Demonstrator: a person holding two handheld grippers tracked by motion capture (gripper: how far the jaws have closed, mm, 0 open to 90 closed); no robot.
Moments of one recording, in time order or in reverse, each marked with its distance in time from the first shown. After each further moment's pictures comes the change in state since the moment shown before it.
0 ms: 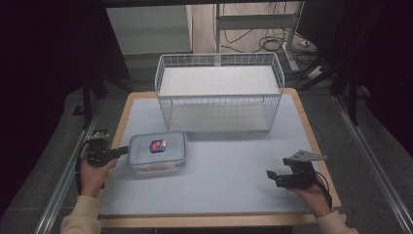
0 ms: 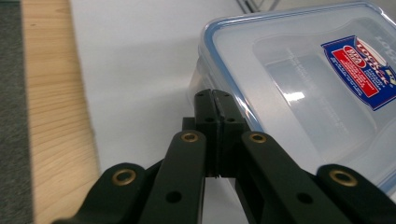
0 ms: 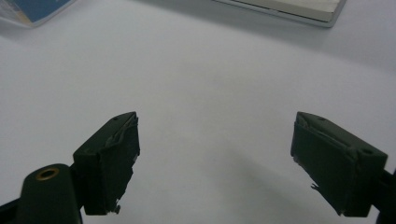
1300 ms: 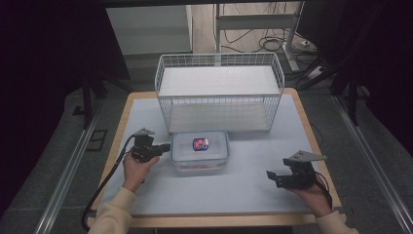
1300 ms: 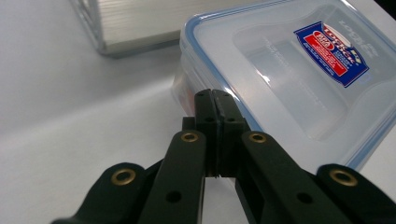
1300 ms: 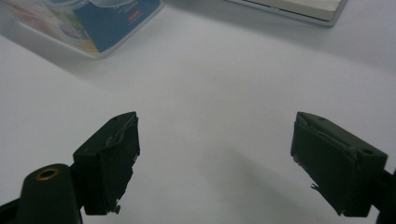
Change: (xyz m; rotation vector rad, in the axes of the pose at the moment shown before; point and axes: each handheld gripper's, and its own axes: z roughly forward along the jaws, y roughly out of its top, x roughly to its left) left arm -0.109 0.024 0.064 0.025 -0.151 0.130; right arm 0.001 0.000 0.000 0.007 -0.004 -0.014
